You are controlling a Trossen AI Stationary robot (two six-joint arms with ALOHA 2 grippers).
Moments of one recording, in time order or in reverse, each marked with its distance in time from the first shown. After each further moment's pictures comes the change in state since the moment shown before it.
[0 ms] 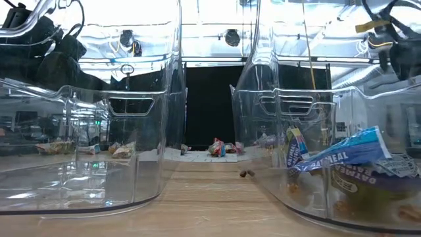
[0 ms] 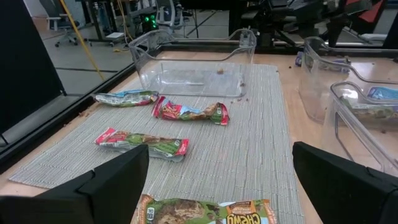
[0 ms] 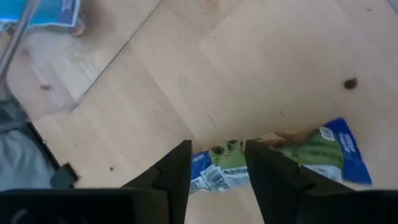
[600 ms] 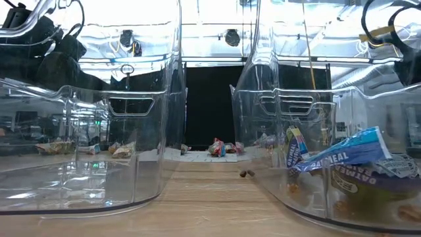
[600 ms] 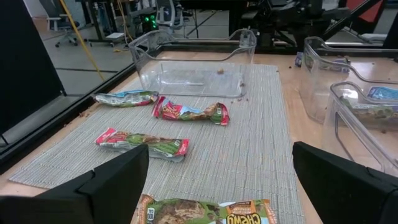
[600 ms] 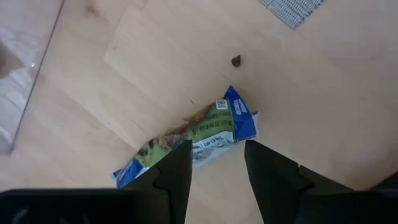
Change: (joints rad) left arm 0.000 0.000 0.000 0.000 0.000 0.001; right arm -0.004 -0.048 0.000 -0.231 0.004 0.190
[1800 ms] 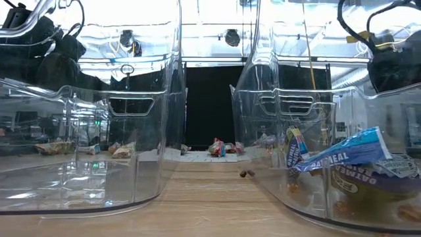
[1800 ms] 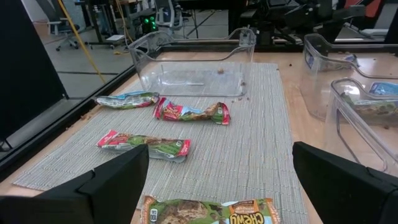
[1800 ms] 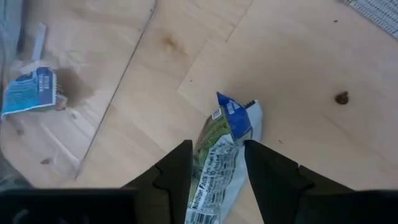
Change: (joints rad) left arm 0.000 0.000 0.000 0.000 0.000 0.026; right arm -0.078 0.156 0.001 0.310 0.027 -0.035
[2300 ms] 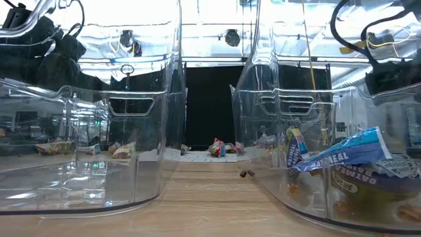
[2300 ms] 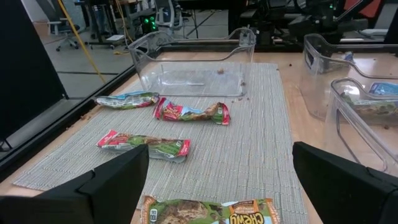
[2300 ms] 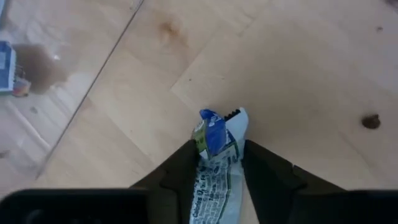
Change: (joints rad) left arm 0.000 0.000 0.000 0.000 0.000 0.000; right arm -0.013 0.145 0.003 0.075 -0.032 -0.153
